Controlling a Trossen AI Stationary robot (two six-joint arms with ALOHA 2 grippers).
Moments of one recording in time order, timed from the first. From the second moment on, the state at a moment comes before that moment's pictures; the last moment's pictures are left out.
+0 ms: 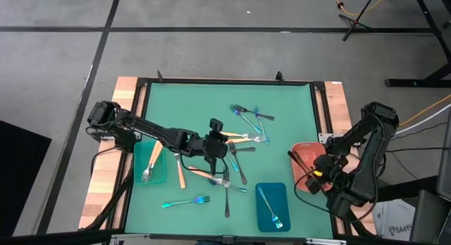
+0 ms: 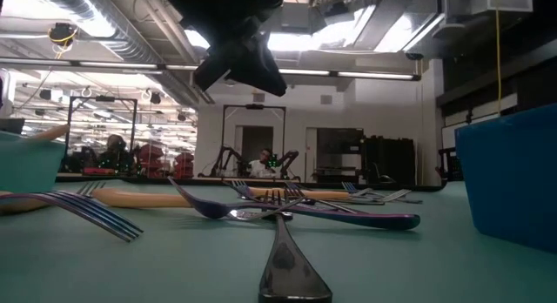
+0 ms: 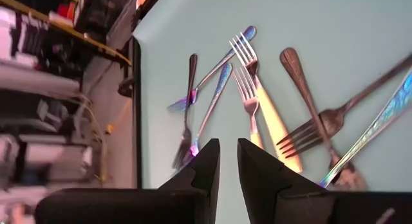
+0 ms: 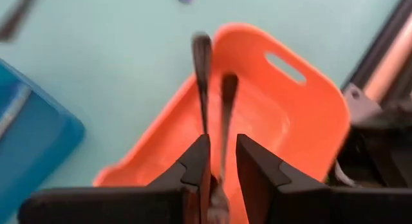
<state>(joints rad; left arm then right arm) -0.19 1.66 1.10 -0.19 -0.64 0.48 1.16 1.39 1.07 -1.57 0.45 2.06</state>
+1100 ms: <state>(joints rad) -0.32 1.66 1.10 -0.50 0.10 -0.49 0.95 1.39 1.07 -1.57 0.85 1.68</state>
